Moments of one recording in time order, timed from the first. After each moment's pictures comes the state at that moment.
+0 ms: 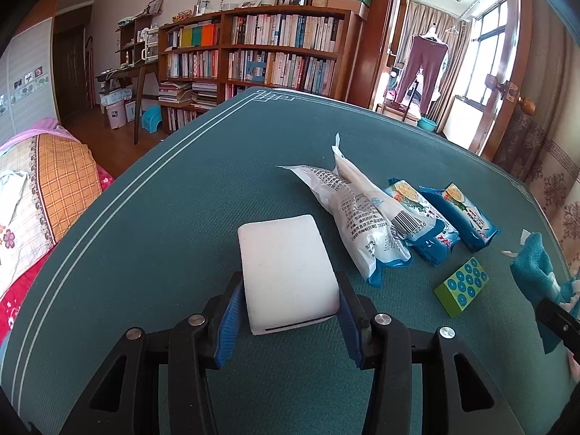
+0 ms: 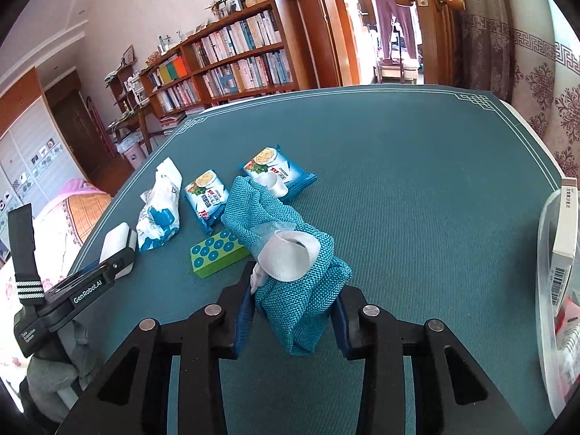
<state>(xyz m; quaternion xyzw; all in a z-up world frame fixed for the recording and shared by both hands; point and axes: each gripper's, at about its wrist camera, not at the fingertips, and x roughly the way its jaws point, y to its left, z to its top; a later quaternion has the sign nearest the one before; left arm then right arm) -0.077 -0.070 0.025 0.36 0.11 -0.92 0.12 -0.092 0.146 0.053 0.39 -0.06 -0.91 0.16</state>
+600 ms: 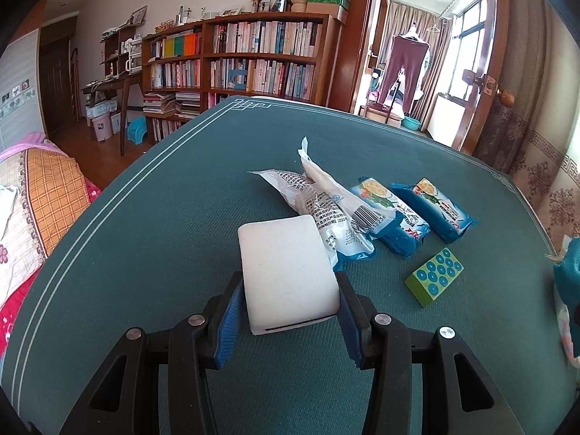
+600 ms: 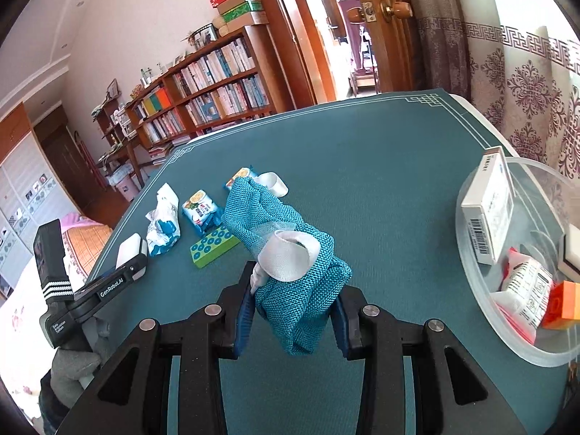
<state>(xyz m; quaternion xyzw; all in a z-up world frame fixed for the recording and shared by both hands) -0.070 -0.055 0.031 0.35 0.10 -0.93 0.09 -0.039 0.209 0.078 0.35 -0.11 -0.92 0.11</state>
